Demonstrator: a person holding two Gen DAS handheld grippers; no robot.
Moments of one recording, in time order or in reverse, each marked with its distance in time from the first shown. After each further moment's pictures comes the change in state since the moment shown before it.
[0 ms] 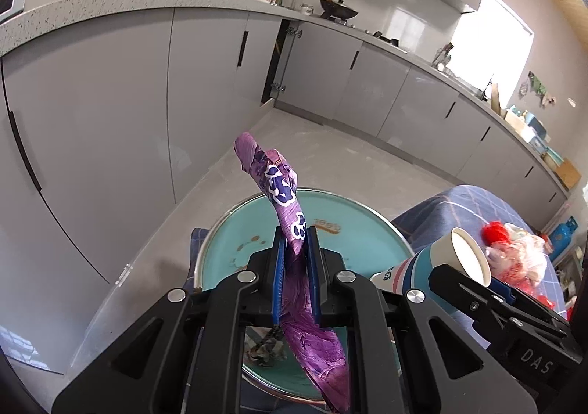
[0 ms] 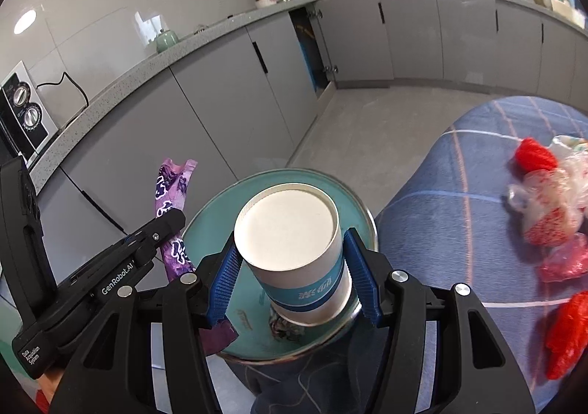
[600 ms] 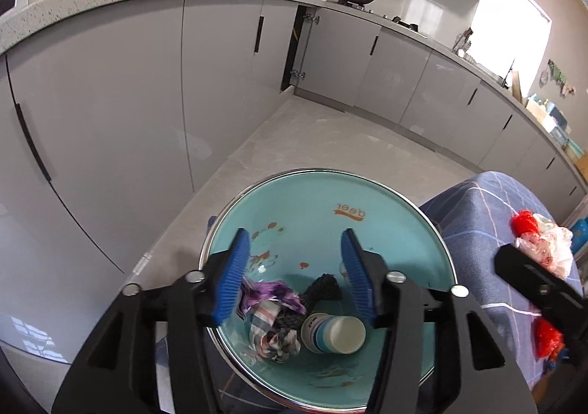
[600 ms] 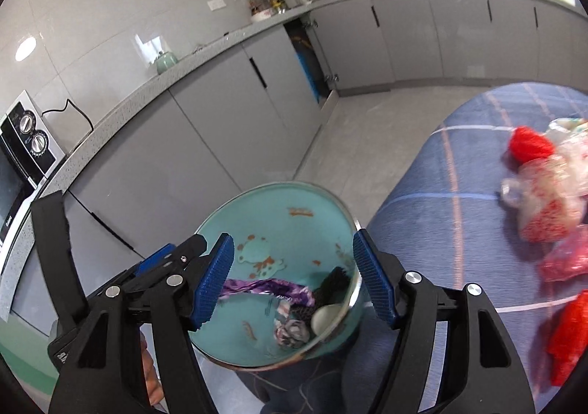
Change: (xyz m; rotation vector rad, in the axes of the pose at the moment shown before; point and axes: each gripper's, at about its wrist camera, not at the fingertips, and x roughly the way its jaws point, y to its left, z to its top) left arm 0.017 -0.005 -0.012 0.011 0.042 0.104; right arm -0.017 -0.027 -0.001 0.065 -0.074 0.044
